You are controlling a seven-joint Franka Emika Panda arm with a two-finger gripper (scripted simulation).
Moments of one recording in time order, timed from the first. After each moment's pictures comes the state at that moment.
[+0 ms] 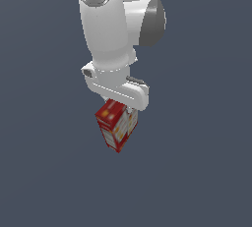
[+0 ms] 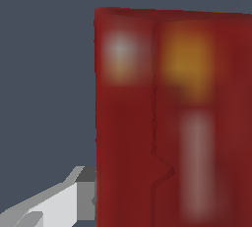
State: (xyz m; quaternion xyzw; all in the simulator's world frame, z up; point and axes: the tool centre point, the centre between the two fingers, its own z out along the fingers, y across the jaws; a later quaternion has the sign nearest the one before) arm 0.048 -0.026 0.264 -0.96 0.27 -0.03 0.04
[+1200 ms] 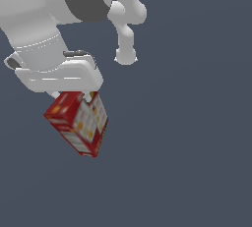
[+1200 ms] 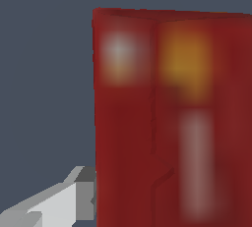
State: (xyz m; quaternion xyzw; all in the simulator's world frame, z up) arm 0.074 -0.147 0.330 -0.99 0.08 -0.06 0.09
